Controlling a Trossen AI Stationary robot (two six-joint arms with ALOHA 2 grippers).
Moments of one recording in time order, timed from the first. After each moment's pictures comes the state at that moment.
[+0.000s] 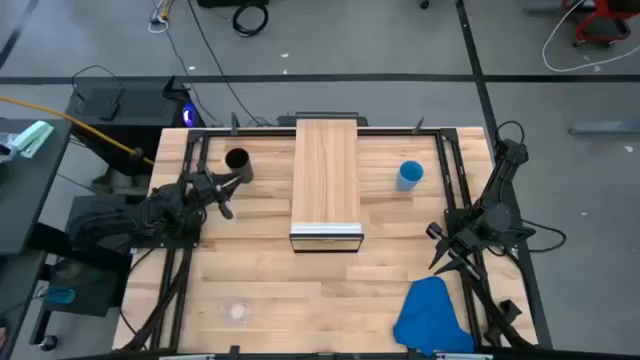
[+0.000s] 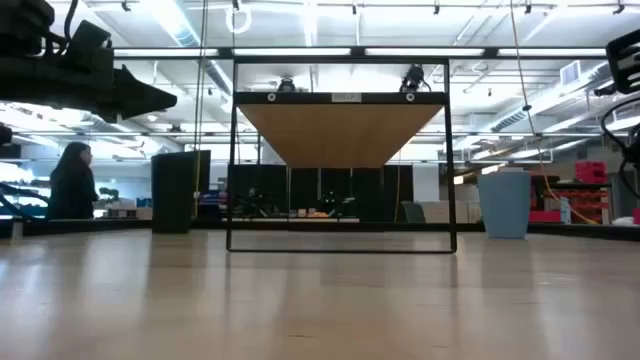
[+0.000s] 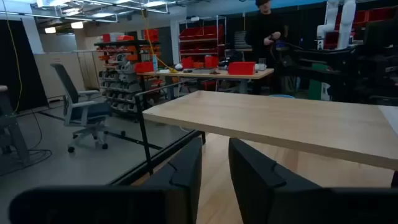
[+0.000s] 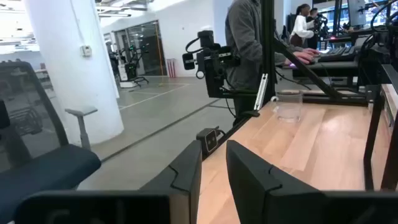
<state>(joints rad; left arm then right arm) 0.15 0.01 0.01 0.06 -0.42 0.07 0.99 0.10 0.01 0.10 0.35 0.12</state>
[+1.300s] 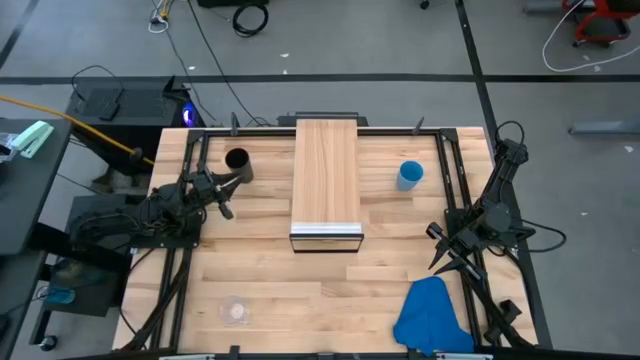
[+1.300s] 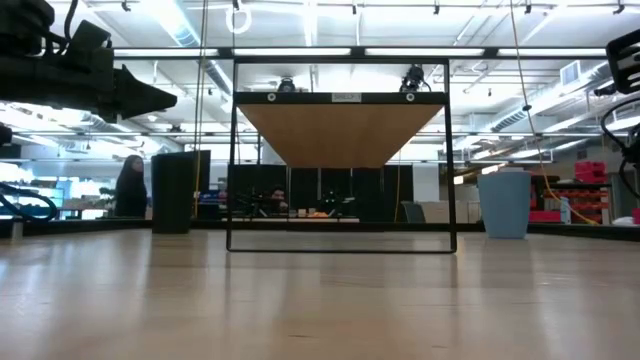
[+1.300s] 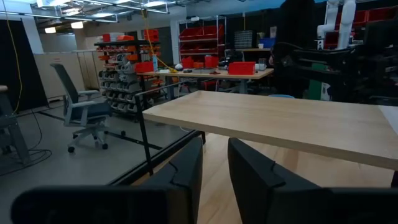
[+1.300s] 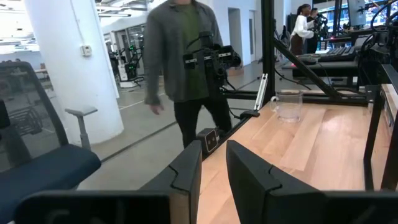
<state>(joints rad) 0.15 0.01 0.01 0.06 -0.43 0.07 0.99 0.10 0.01 0.10 0.35 0.12</state>
